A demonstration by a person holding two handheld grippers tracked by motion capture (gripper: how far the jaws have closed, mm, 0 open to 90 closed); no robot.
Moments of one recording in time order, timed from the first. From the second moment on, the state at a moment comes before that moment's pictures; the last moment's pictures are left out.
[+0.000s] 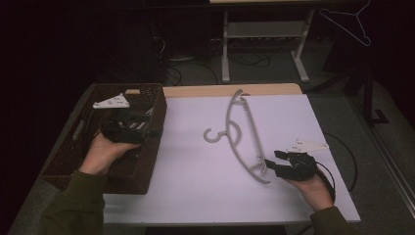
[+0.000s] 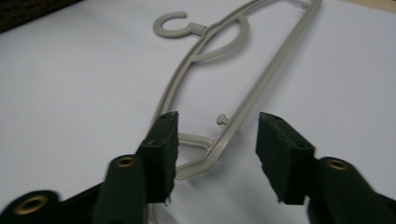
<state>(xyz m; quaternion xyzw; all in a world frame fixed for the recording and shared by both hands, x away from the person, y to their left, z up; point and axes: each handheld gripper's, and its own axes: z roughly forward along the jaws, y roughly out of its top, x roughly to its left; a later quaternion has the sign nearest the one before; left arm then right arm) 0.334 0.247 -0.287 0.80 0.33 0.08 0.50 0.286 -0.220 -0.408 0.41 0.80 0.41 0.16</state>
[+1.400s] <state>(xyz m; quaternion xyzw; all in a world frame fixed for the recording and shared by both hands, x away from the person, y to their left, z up) 0.331 0.179 -0.395 0.82 0.35 0.06 0.45 0.255 -0.082 -0.440 0.21 0.90 0.37 -0.01</state>
